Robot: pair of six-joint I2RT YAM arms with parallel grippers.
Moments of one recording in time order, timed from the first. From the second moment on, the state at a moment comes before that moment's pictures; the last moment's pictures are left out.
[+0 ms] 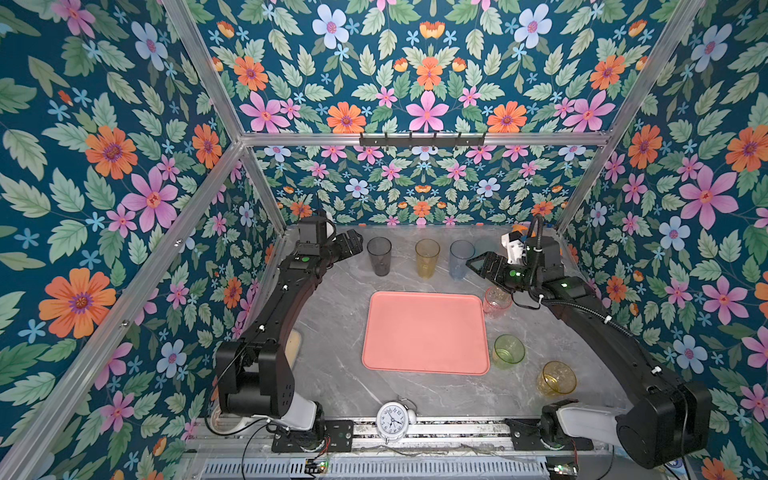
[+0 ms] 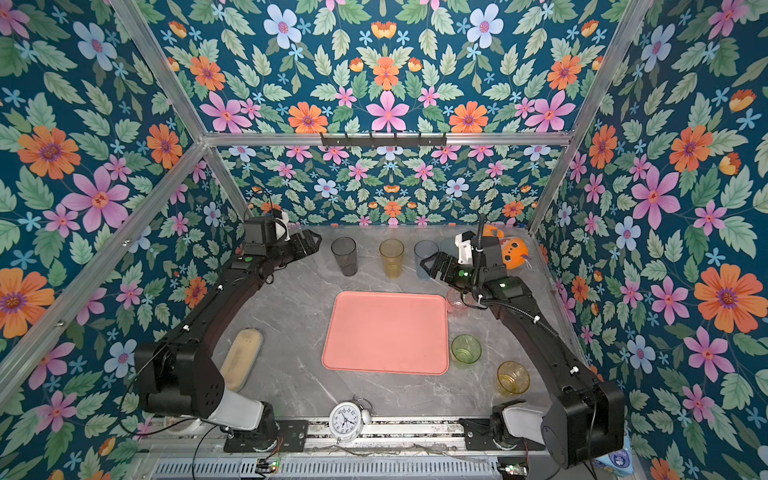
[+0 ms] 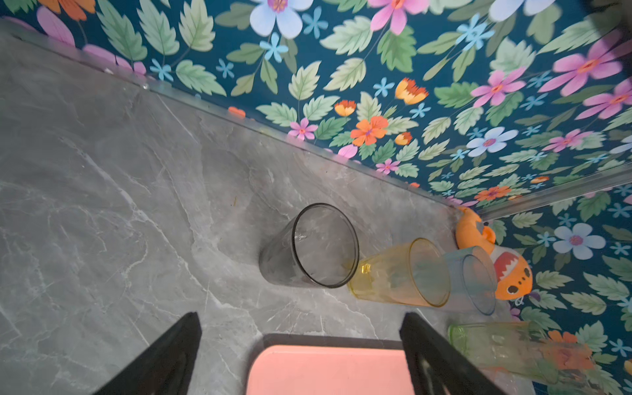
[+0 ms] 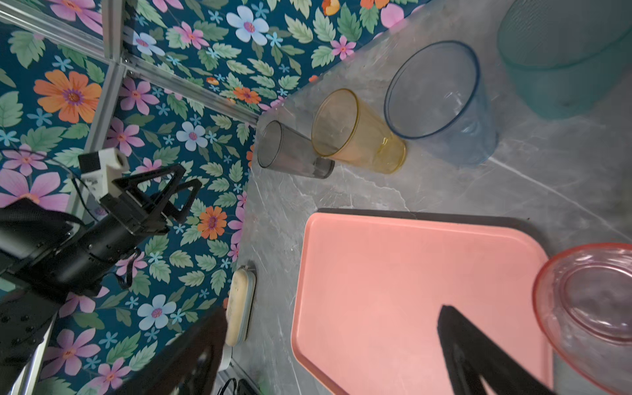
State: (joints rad) left arm -0.13 1.54 1.31 -0.35 0.22 -0.46; right arm 0.27 1.28 1.10 -0.40 -0.47 0.69
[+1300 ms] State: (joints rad) left arm -0.26 2.10 1.85 -0.69 -0.02 -0.33; right arm 0.53 1.50 1.20 -0.48 -0.34 0.59
